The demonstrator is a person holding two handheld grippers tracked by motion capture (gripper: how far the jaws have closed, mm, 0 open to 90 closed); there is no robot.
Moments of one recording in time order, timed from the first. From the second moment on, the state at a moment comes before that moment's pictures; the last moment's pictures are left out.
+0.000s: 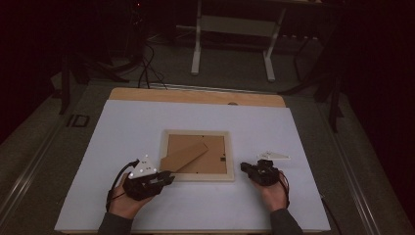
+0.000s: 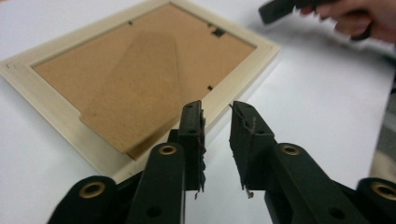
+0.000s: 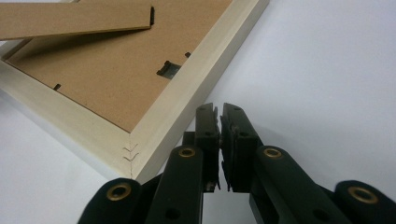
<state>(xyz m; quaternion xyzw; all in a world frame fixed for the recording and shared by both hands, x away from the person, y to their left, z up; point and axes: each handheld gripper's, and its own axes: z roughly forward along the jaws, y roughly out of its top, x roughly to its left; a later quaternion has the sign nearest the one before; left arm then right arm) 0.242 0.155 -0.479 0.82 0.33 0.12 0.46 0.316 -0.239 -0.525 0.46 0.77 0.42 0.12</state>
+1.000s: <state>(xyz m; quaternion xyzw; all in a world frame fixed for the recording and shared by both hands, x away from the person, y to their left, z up) 0.268 0.167 -0.454 0.81 0.36 0.11 0.45 0.315 -0.248 -0.521 0.47 0.76 0.43 0.11</state>
